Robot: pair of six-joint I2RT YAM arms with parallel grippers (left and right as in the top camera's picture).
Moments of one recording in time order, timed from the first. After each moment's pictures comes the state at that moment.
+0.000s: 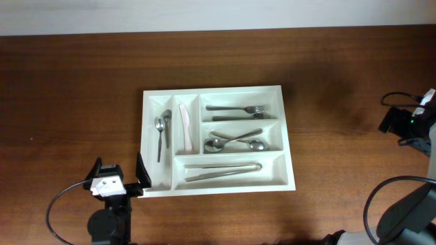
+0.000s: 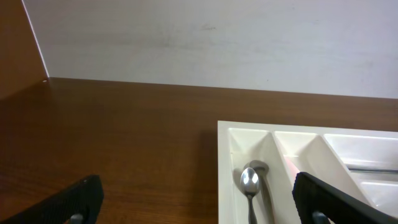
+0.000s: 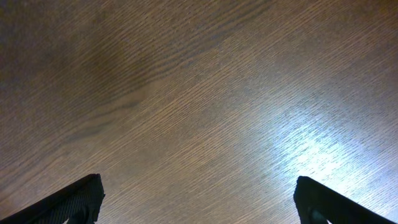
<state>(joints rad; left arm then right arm) 0.04 0.01 0.01 -0.08 -0.06 -0.04 -0.61 1.66 1.36 -0.97 0.04 0.00</state>
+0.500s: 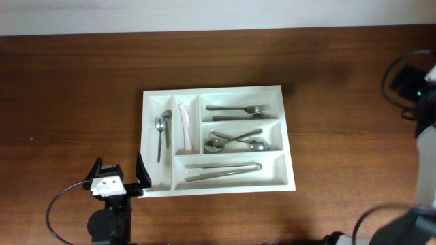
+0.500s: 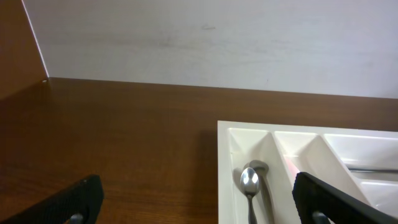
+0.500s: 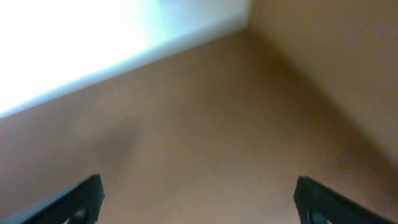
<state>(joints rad) 0.04 0.01 0.01 -0.08 -0.06 -0.04 -0.50 1.48 1.25 -0.31 -0.05 0.00</state>
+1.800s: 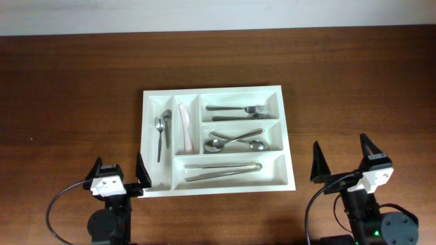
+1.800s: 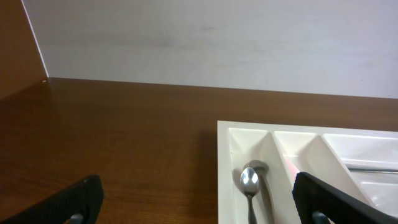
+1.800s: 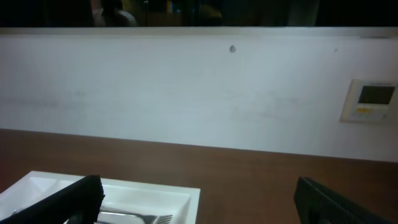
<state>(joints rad) 0.04 0.01 0.01 -0.08 -0.06 -0.04 0.08 0.16 0.47 -0.26 -0.07 0.00</state>
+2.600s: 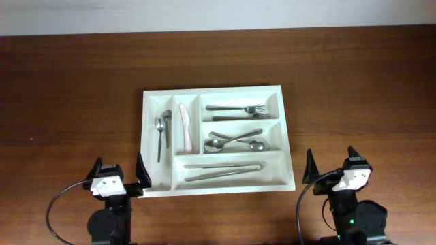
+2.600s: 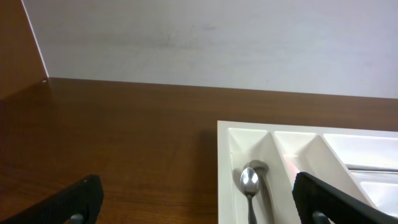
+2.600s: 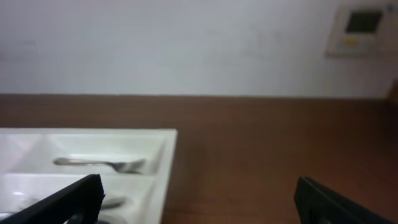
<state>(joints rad) 0.04 0.01 0.01 -0.08 -0.06 -0.04 0.05 0.02 0.18 -0.26 0.01 0.02</state>
